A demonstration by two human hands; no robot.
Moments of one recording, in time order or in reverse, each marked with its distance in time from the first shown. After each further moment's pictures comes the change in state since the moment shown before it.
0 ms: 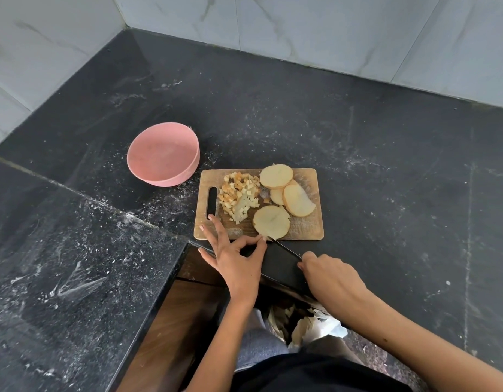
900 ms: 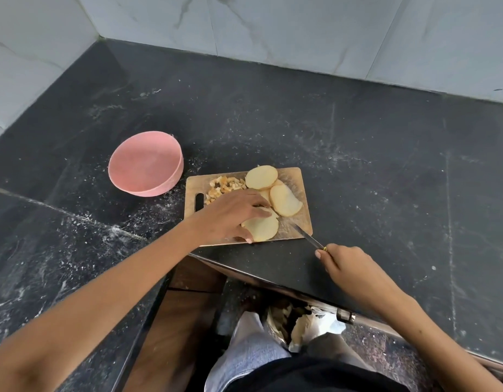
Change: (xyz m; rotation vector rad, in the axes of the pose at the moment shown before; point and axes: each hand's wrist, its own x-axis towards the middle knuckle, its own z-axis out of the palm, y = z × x) left_hand 0.121 0.051 -0.022 0.730 -0.945 1.148; right_hand -0.016 0.046 -0.005 0.310 0.109 0.115
